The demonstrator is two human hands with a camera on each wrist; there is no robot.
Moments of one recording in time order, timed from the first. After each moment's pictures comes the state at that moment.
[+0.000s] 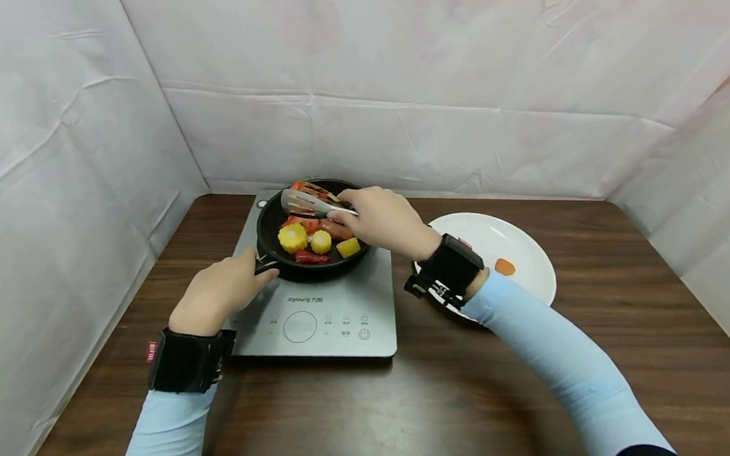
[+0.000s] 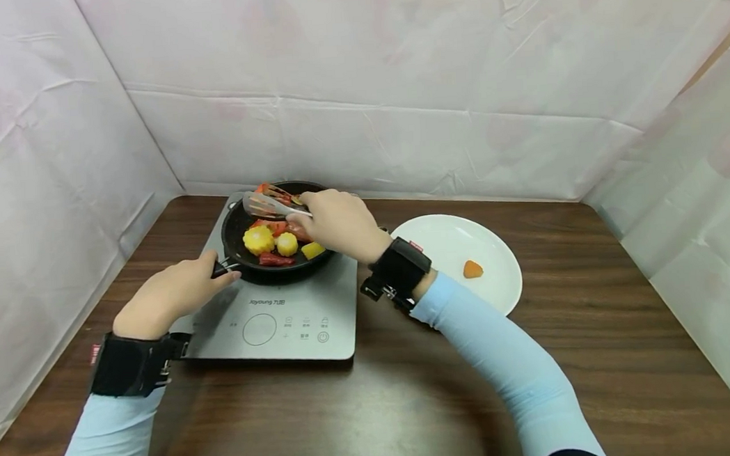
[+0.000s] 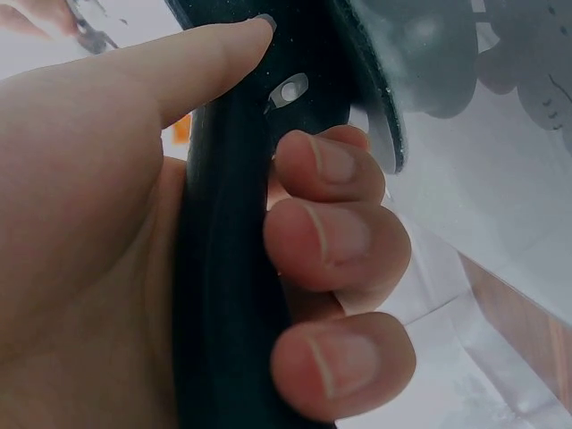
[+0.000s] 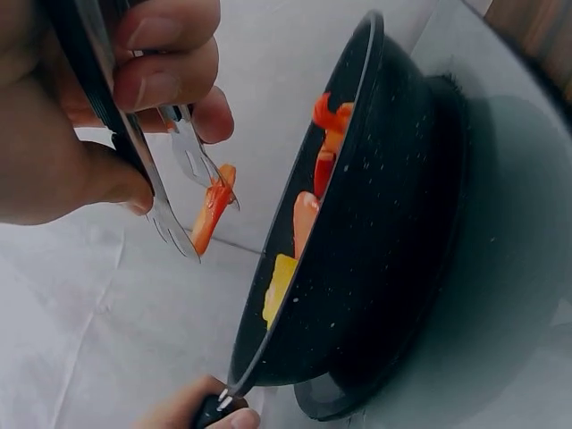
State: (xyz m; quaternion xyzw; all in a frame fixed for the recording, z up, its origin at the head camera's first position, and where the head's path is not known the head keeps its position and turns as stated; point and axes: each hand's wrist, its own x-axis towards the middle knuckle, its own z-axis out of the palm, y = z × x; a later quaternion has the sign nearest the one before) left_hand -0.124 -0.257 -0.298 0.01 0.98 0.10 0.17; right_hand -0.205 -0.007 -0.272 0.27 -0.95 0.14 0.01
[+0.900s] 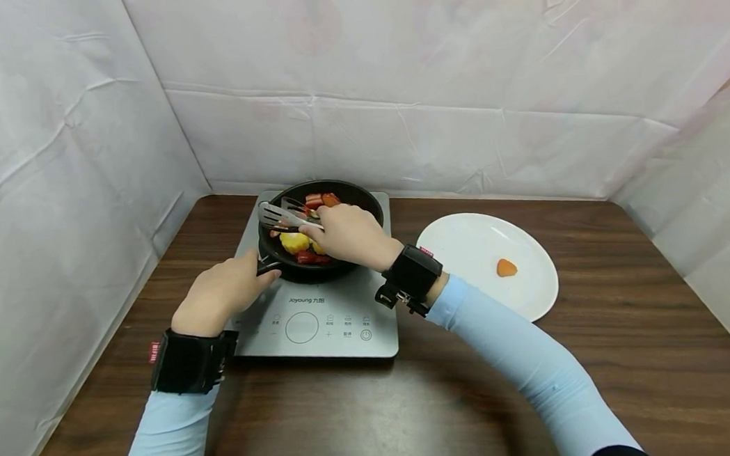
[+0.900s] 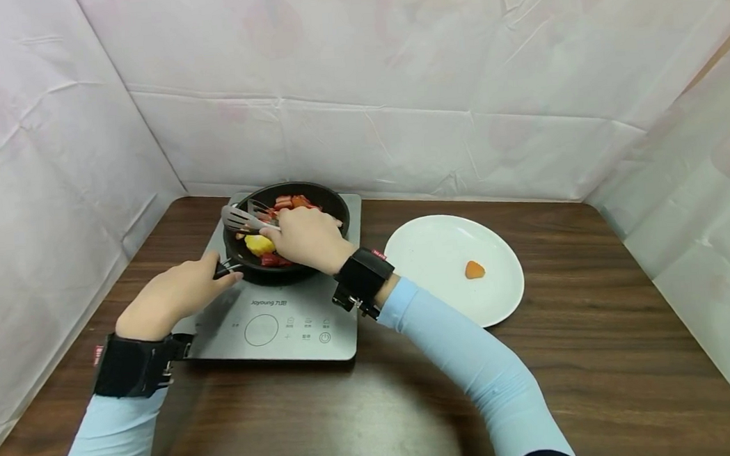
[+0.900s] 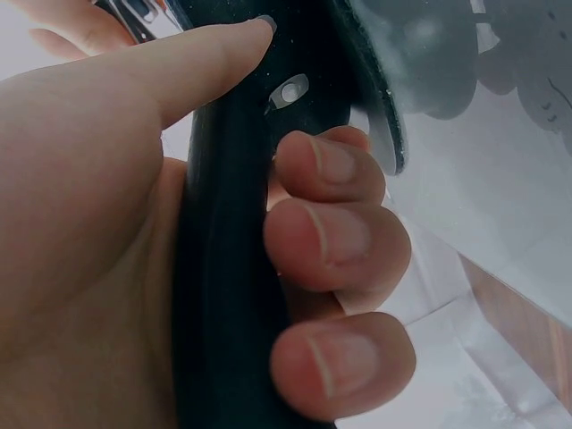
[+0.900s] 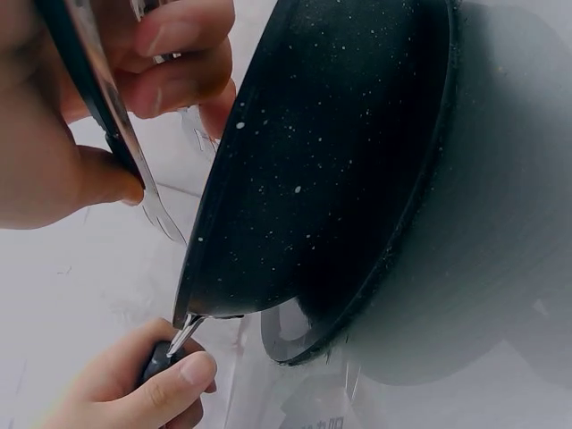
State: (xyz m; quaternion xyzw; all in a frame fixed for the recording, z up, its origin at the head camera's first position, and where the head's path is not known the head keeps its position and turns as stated) left_hand -0.125 -0.255 -0.300 0.01 0.98 0.09 0.17; right_hand -0.203 -0.053 -0.294 0.28 -0.95 0.12 -0.01
